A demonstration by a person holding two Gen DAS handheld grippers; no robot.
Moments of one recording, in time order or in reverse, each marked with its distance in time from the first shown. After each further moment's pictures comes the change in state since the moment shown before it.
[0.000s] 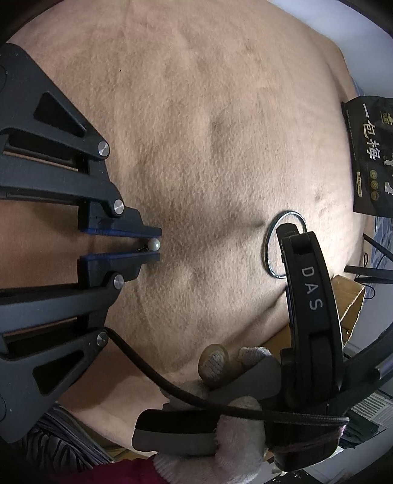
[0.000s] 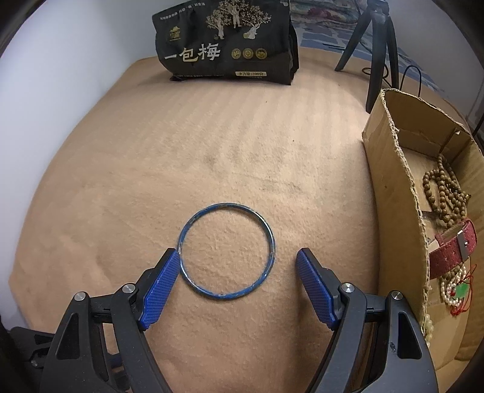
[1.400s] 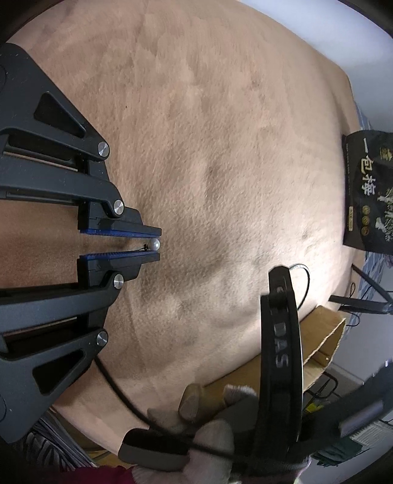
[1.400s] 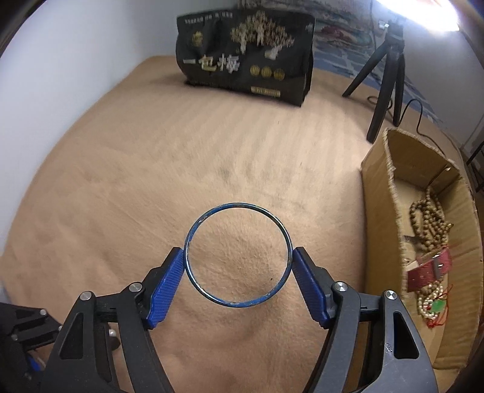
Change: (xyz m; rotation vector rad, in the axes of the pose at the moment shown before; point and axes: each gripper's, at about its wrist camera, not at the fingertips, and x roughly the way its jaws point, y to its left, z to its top) left arm -0.021 0.018 -0.006 -0.083 -0.034 0.064; right arm -0.021 0.022 0.007 -0.102 -0.041 -0.059
